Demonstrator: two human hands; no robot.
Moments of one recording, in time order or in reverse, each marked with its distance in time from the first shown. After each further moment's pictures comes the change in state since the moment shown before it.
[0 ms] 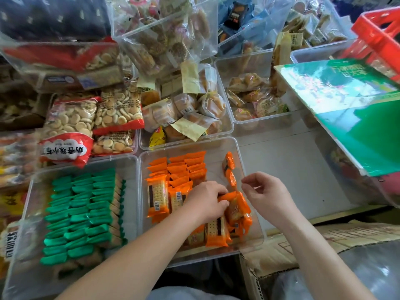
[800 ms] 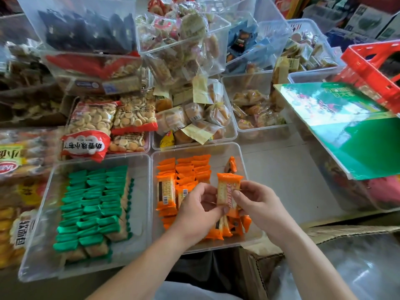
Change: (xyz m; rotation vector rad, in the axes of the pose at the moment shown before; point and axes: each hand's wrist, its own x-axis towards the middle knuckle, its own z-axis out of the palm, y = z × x) left_hand -0.102 0.010 -0.012 -0.934 0.271 -0.026; right_hand -0.060 -0.036 0.008 0.340 -0.184 -0.011
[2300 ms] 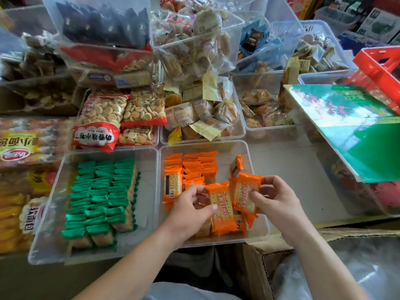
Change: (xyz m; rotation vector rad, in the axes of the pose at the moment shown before) left_hand -0.013 -0.019 -0.026 -0.090 0.049 -0.132; right_hand -0.004 0.006 -0.014 0.006 0.138 0.046
